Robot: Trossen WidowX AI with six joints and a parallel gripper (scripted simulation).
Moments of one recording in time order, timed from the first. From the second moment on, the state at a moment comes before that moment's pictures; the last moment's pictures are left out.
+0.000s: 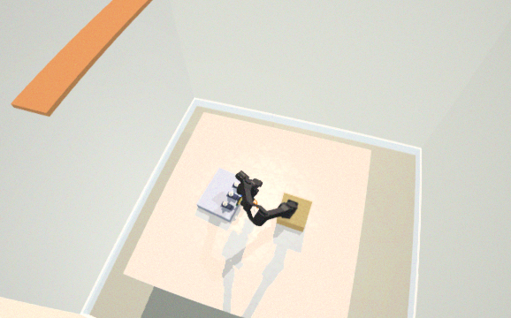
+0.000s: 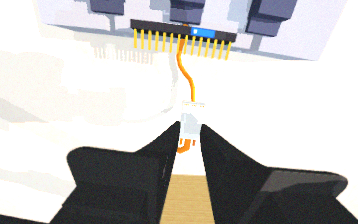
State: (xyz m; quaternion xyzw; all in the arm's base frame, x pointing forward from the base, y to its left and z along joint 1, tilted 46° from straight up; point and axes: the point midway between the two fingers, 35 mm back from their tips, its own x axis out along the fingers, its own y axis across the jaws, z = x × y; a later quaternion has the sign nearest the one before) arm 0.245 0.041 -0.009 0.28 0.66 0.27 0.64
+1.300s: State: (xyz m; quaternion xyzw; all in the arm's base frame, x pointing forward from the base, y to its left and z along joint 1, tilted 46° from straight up) arm 0.280 0.057 -0.026 0.28 0.67 0.27 0.63
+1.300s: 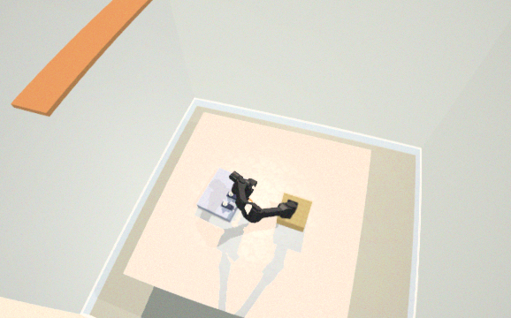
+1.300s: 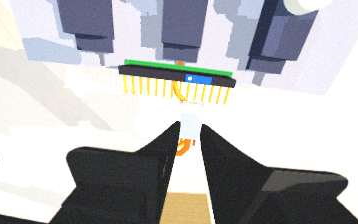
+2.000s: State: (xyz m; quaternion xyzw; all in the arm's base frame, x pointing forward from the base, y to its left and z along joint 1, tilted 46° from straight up) arm 0.293 0.057 -0.028 0.29 0.67 0.27 0.63
